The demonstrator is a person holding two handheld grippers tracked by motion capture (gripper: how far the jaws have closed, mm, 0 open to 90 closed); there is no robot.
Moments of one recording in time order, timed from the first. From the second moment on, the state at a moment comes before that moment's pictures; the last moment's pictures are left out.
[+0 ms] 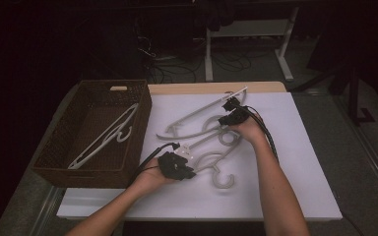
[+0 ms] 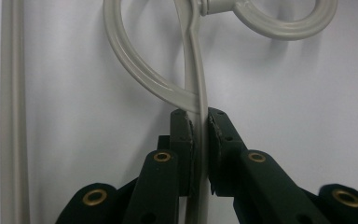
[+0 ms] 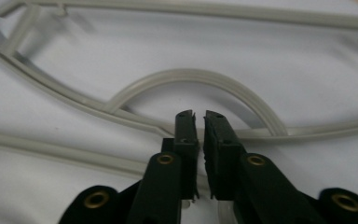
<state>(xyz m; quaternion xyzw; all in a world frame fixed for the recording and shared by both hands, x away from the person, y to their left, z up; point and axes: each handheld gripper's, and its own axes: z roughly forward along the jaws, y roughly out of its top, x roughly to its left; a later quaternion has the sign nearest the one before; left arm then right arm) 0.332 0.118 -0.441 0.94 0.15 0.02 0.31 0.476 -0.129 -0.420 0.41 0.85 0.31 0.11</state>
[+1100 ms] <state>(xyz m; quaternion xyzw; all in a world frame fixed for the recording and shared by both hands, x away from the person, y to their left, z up) 0.339 0.134 -0.409 0.91 0.20 -0.01 0.37 0.366 -0.213 -0.377 0.40 0.82 0.39 0.15</state>
